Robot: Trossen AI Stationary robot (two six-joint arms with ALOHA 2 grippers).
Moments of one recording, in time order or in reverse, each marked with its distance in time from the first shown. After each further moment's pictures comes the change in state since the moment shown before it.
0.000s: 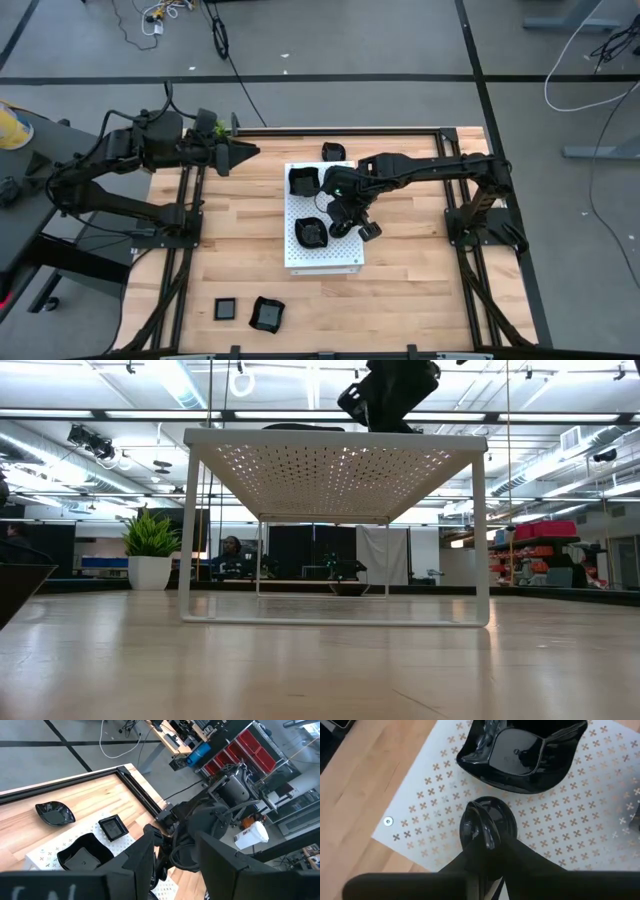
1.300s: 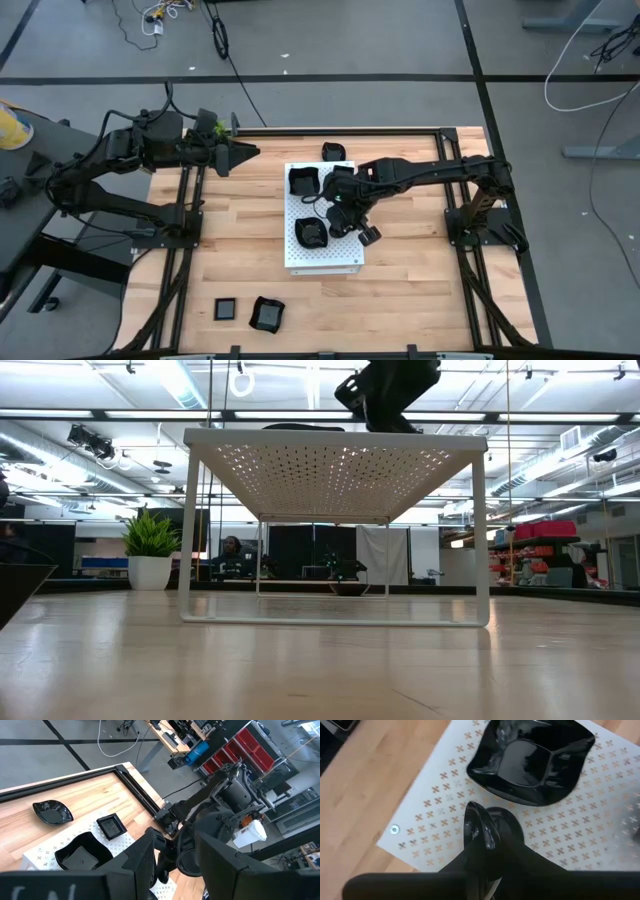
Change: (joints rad) left arm 0.000 0.000 0.000 0.001 0.011 -0.002; right arm 0.043 -0.001 -0.001 0.024 0.022 0.006
